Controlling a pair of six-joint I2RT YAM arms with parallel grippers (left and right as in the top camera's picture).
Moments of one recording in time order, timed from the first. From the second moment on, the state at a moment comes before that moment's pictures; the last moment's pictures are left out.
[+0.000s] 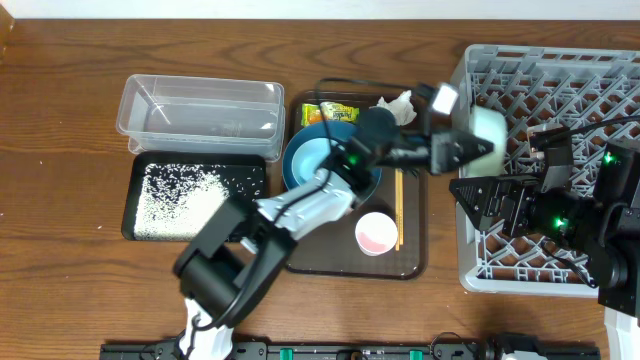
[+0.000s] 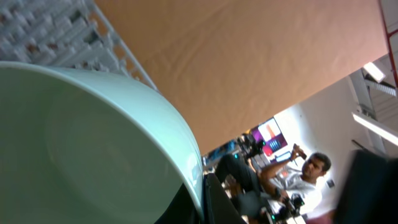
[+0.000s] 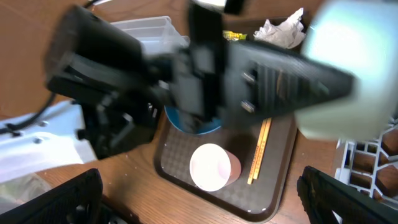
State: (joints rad) left arm -0.77 2.01 1.24 0.89 0.82 -1.09; right arm -0.07 0.99 1.30 -1.16 -0.64 0.12
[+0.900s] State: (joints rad) left arm -0.92 2.19 1.40 0.91 0.74 -1.12; right arm -0.07 0.99 1.30 -1.19 -0.64 0.09
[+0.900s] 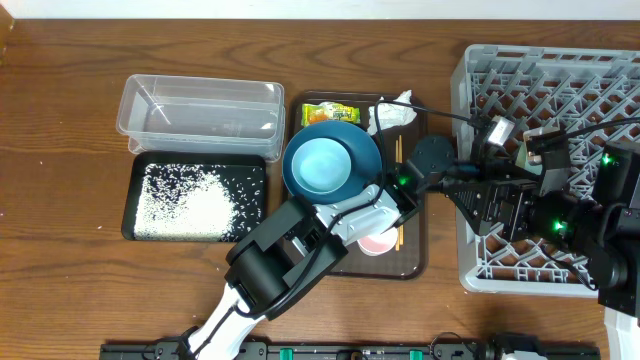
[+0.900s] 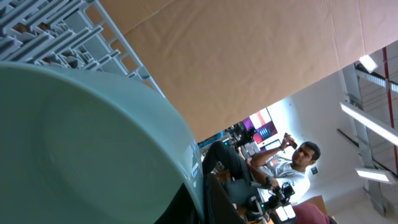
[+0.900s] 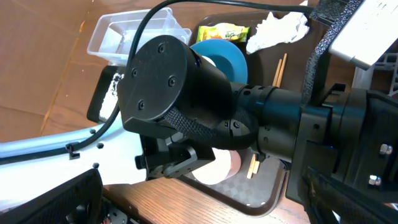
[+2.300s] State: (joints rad) left arm -0.70 2.25 1.40 0.89 0.76 -1.22; right arm -0.07 0.99 1.30 -1.20 -0.64 0.08
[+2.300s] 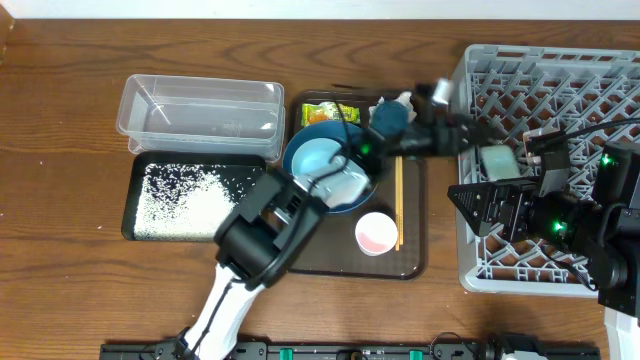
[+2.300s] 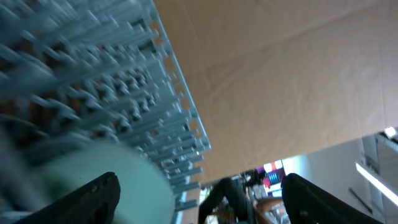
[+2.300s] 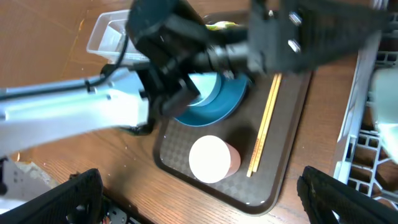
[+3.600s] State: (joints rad) left arm 0.01 0.98 1.42 -1.16 -0.09 -0.35; right arm 0.12 1.00 1.29 -1.27 -0.42 0.07
